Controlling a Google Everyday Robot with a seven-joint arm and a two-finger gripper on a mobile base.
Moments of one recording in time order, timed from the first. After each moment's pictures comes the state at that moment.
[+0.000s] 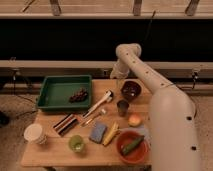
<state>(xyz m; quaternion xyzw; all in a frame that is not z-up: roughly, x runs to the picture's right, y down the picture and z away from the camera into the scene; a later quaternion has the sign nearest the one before) 0.068 -0.023 0.916 -0.28 -0.17 -0.16 0.93</state>
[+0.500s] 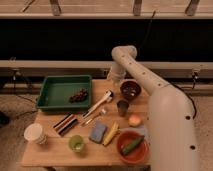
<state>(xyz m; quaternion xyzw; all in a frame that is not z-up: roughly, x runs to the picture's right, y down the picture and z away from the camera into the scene) 0.047 -0.005 0.916 -0.30 -0.17 -0.18 0.92</state>
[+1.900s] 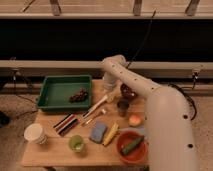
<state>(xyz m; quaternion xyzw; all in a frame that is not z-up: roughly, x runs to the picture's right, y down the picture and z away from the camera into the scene) 0.011 0.053 0.925 -0.32 -0.18 -0.24 0.90</state>
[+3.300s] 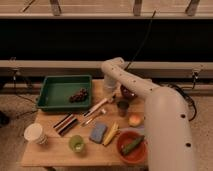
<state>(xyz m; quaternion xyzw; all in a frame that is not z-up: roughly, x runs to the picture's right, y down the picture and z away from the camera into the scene) 0.023 0.062 0.936 -0.32 -0.16 -0.25 0.90</state>
